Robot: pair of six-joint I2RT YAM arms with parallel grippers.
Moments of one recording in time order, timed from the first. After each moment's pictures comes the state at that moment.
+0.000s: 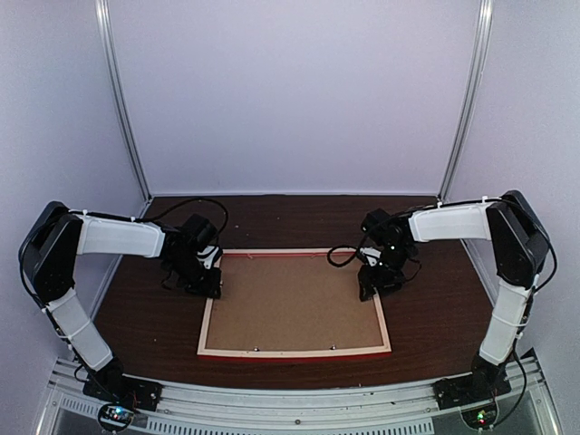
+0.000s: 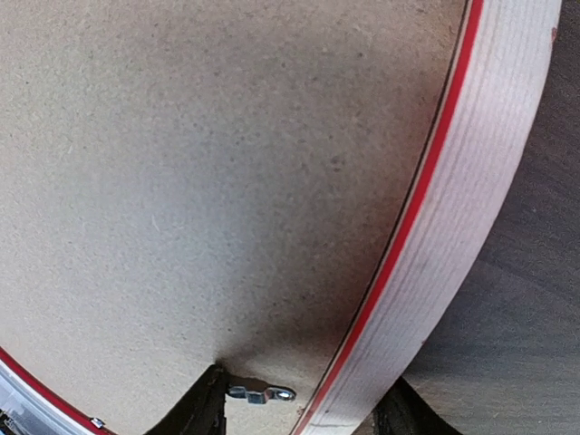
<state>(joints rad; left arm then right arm) -0.56 1.70 0.98 -0.56 0.06 -0.34 0.55 1.86 1.21 -0.79 -0.17 0.30</state>
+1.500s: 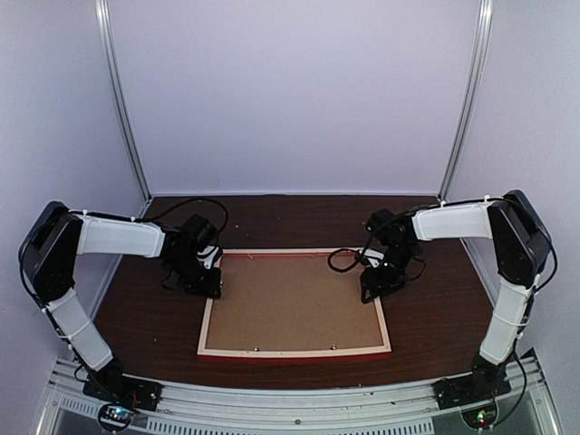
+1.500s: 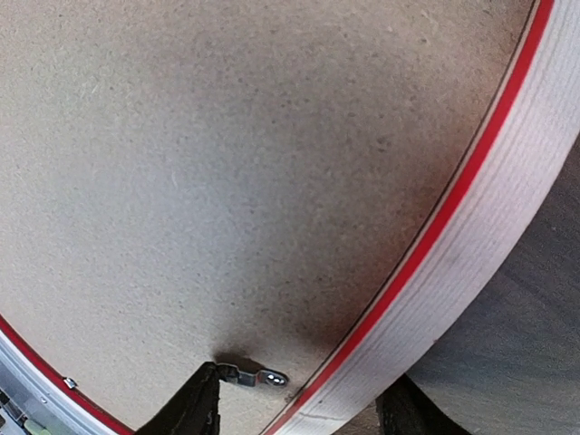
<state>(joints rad) -0.56 1.70 0.98 -0.56 0.06 -0.34 0.51 1.86 1.20 -0.81 -0.23 0.12</state>
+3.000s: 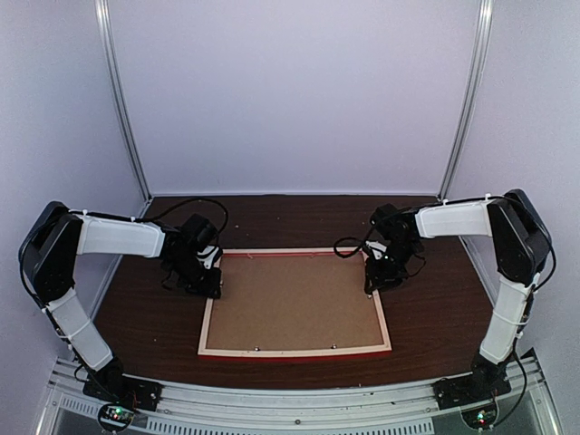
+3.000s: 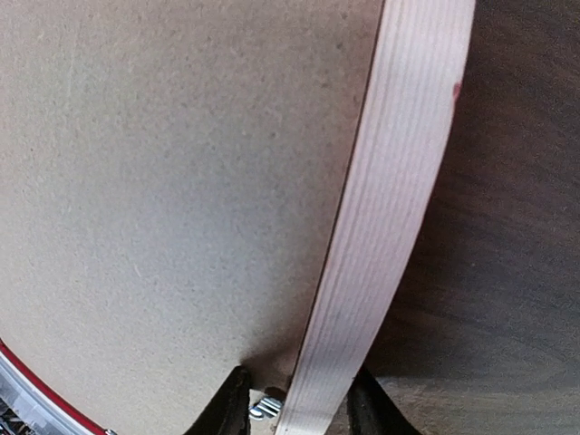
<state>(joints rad) -0.56 1.70 0.98 -0.56 0.06 -0.34 0.47 1.87 1.21 -0.75 -0.22 0.29</state>
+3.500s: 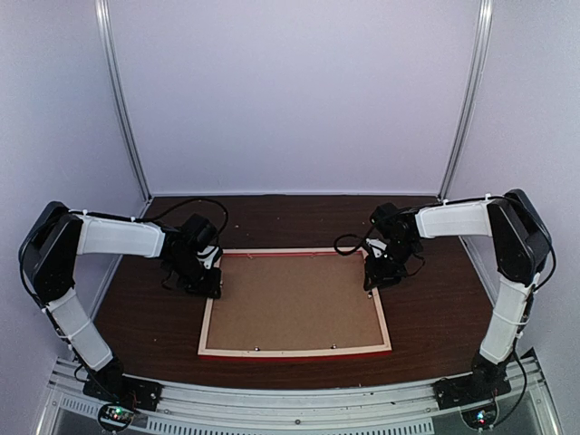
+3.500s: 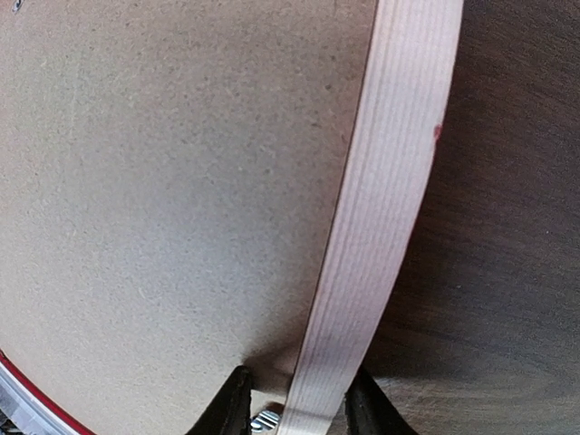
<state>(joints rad) -0.56 1.70 0.98 -0.56 0.06 -0.34 0.47 1.87 1.20 -0.70 -0.20 0.31</state>
